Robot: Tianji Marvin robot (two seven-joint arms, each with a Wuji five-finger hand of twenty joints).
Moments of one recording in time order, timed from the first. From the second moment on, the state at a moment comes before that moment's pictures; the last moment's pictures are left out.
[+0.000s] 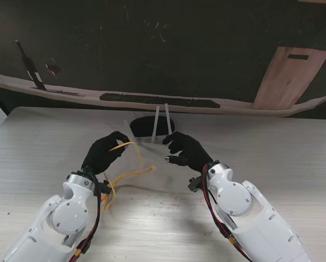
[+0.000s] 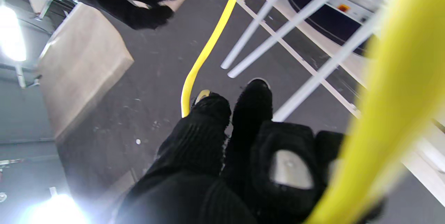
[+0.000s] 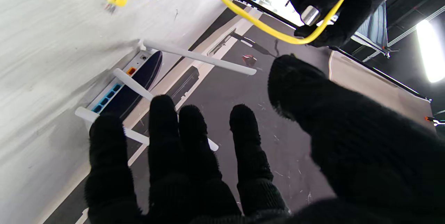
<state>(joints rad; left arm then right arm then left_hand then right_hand) 1.65 -1.17 -1.24 -1.68 0.48 -0.19 0.27 -1.48 -1.16 1.09 -1.60 -0.15 -0.12 -0.04 1.23 -0.24 0.16 -0.06 0.55 0.07 0.96 0.40 0.97 0.28 1.04 0.69 1.24 0.21 1.61 0.75 1.04 0.37 1.81 0.72 0.53 -0.85 1.16 -0.17 0.44 0.11 0.85 0.31 0.56 0.32 0.72 0.38 0.65 0.25 0.47 0.31 0.26 0.44 0.89 0.33</state>
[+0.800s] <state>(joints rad) 1.58 -1.17 -1.16 -1.68 0.44 -0.28 0.26 -1.38 -1.18 0.95 -1.54 0.09 -0.11 0.03 1.23 -0.23 0.14 -0.06 0.55 0.09 0.96 0.40 0.97 0.28 1.04 0.69 1.24 0.21 1.61 0.74 1.04 0.37 1.81 0.71 0.77 -0.87 1.19 -0.23 0.72 0.12 1.02 0.17 0.70 0.26 0.75 0.37 0.71 0.22 0.45 0.29 0.23 0.24 0.80 0.18</state>
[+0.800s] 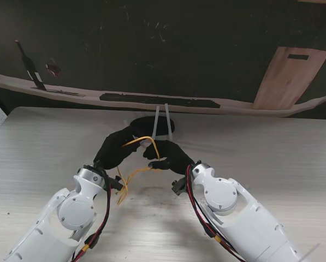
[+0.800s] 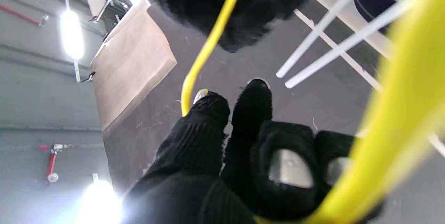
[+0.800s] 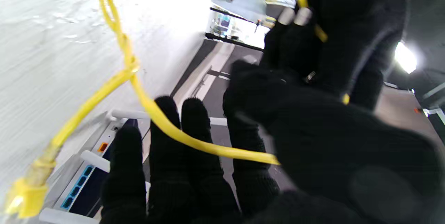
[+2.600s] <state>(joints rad) 1.61 -1.19 -1.33 -1.48 0.76 0.01 0.65 -1.51 -1.09 1.21 -1.68 0.03 -0.02 0.24 1.21 -0.23 0.12 -0.06 0.55 0.08 0.95 0.40 0.97 0.27 1.02 0.69 1.24 0.22 1.60 0.73 1.04 0.39 1.81 0.68 0.79 -0.59 1.01 -0.26 0.79 0.18 1.08 0.07 1.06 0.38 0.95 0.54 1.38 0.10 1.68 0.76 1.20 0.24 1.86 0.86</state>
